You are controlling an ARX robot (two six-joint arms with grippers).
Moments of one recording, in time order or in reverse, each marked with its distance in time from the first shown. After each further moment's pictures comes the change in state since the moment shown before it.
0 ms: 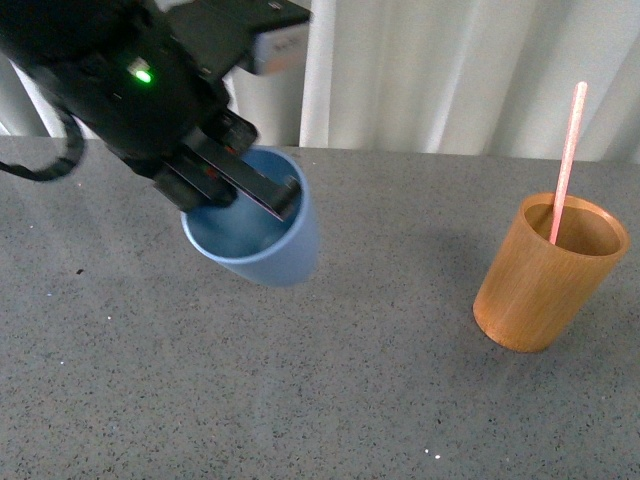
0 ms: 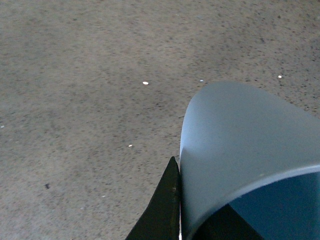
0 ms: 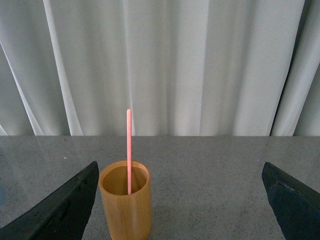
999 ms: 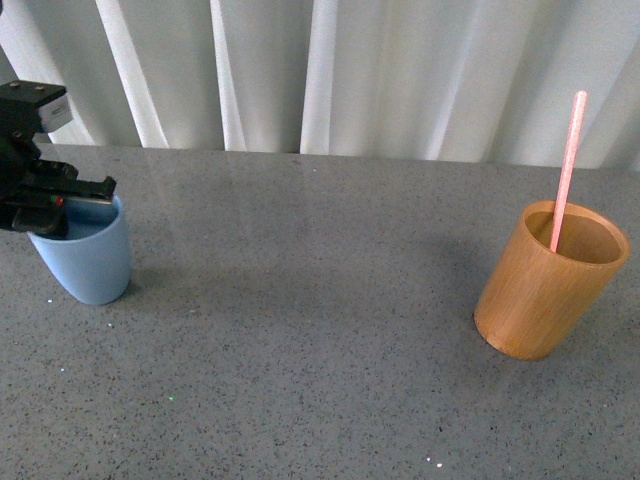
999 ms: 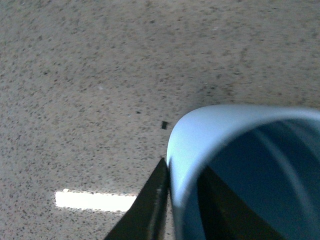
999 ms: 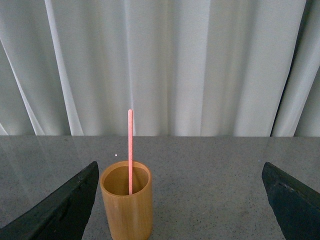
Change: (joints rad) left arm 0.397 0.220 0.037 0.105 -0.077 -0.238; right arm 0.000 0.000 0.000 0.000 0.000 0.000
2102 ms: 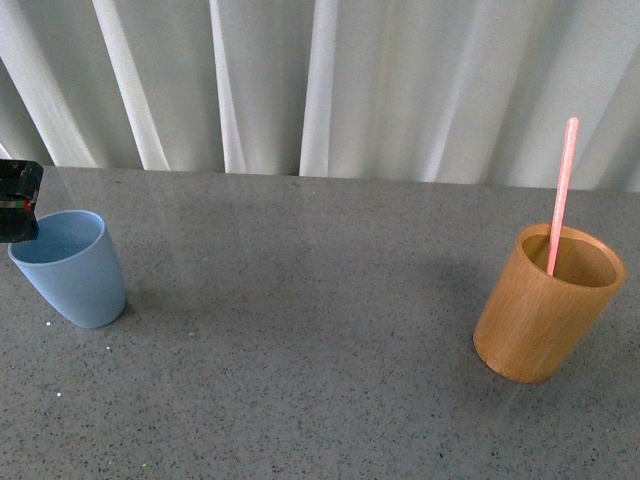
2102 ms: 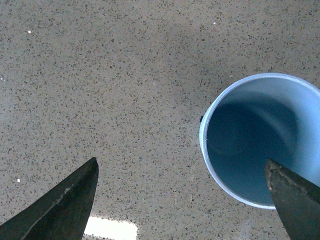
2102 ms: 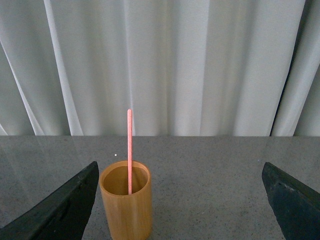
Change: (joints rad) left arm 0.094 -0.225 -0.220 0.153 0.002 -0.025; right arm 0.000 0.000 0.000 0.000 0.000 0.000
